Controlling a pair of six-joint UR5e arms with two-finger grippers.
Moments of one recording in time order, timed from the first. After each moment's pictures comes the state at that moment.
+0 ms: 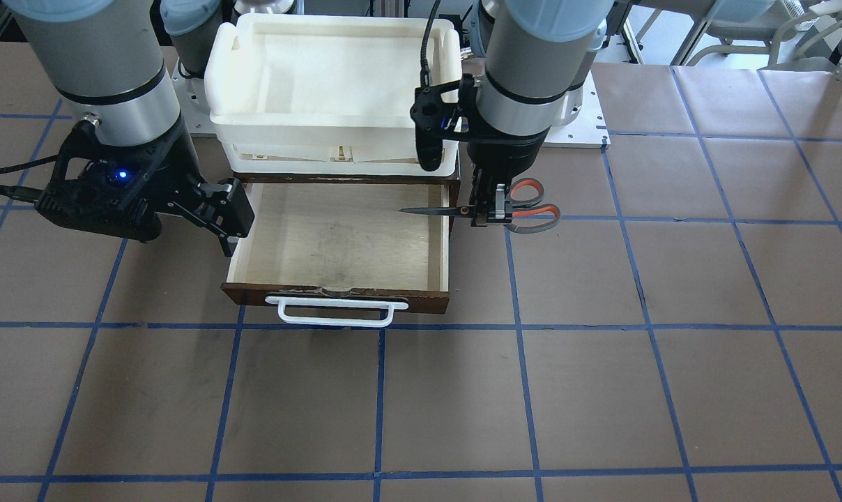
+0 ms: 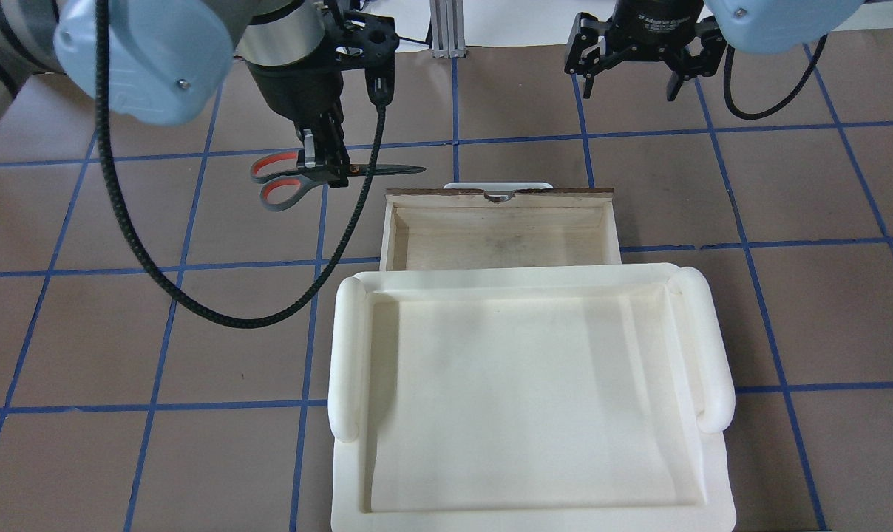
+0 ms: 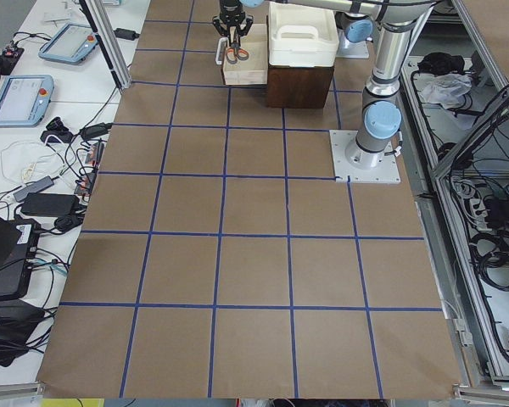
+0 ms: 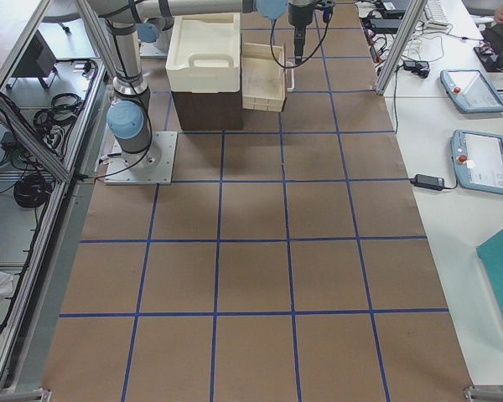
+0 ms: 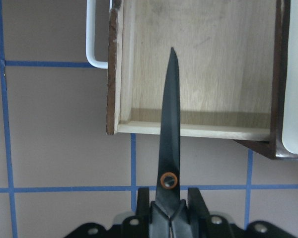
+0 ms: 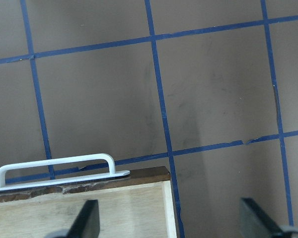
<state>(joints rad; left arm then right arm) -1.81 -1.78 -1.38 -1.58 1.55 1.32 1.66 -1.38 1.36 -1.65 -1.64 0.23</state>
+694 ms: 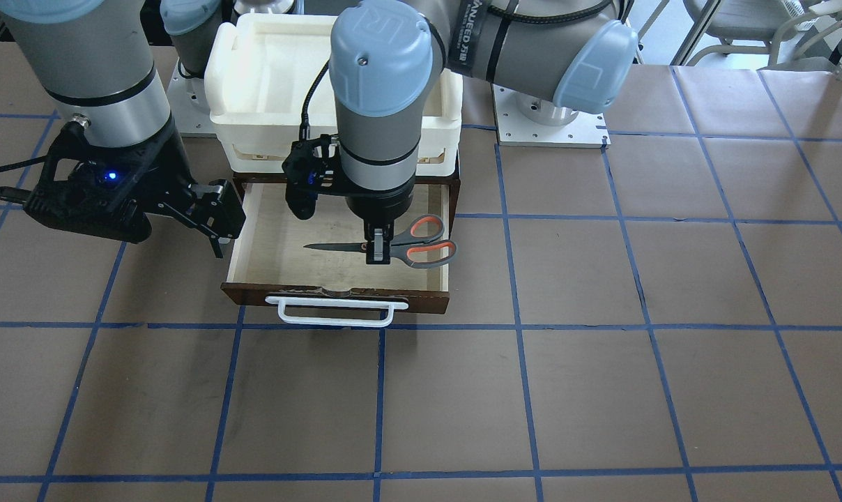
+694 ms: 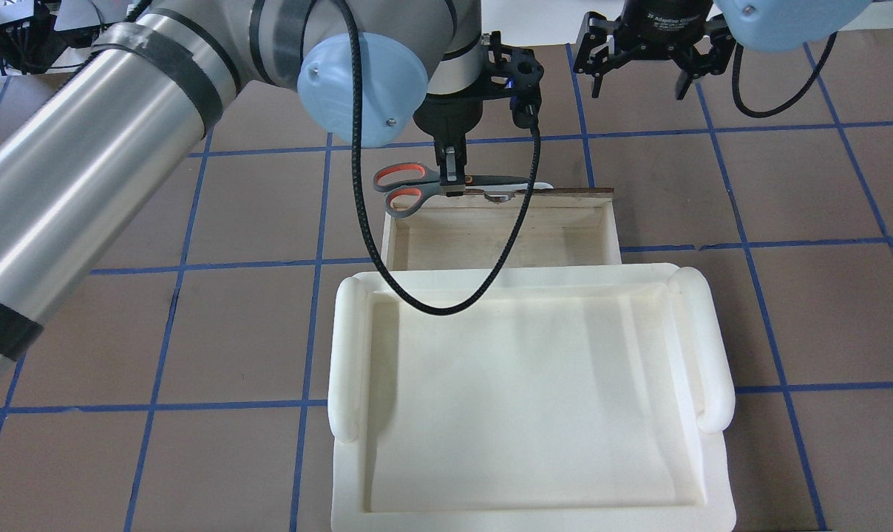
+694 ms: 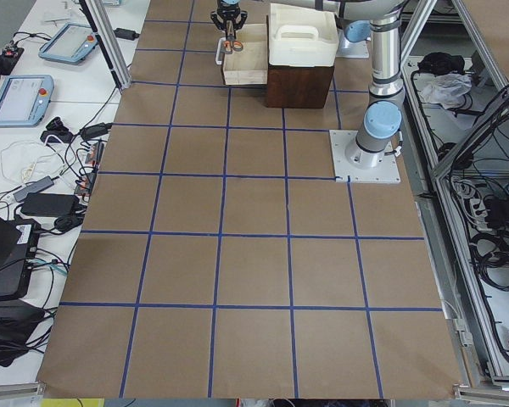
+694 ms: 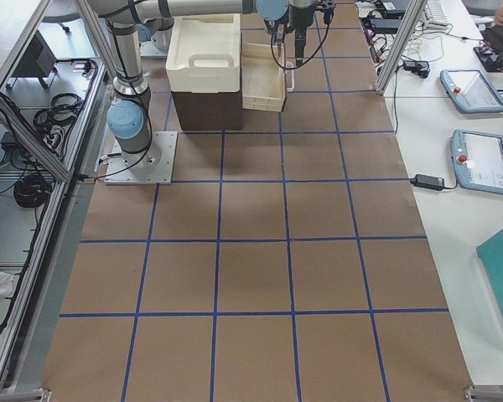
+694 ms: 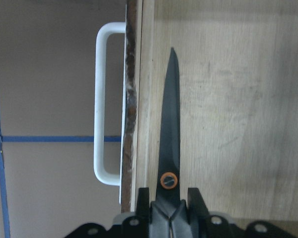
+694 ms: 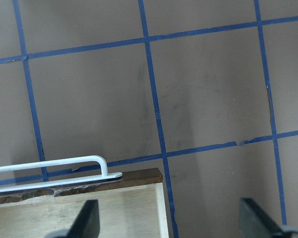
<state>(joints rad) -1.99 -1.97 -1.29 -1.48 1.54 1.15 1.64 -1.38 1.36 -1.65 -1.65 0.21</state>
